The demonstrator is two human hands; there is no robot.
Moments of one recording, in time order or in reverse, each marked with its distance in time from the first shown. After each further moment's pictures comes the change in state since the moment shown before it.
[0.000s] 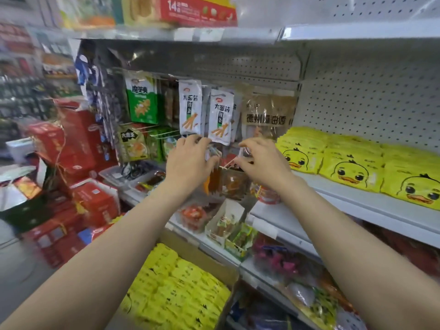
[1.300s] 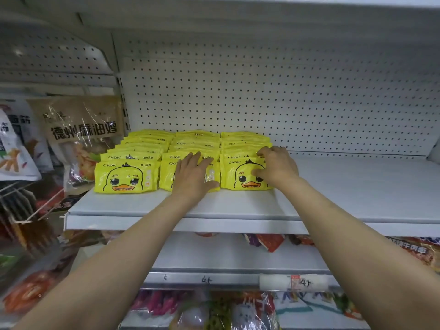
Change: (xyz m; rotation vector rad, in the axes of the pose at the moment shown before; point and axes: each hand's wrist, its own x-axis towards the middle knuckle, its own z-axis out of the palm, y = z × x) left_hand 0.102 0.376 0.239 -0.405 -0.338 0.413; right_hand -0.112 0.411 -0.100 -0.278 0.053 0.745
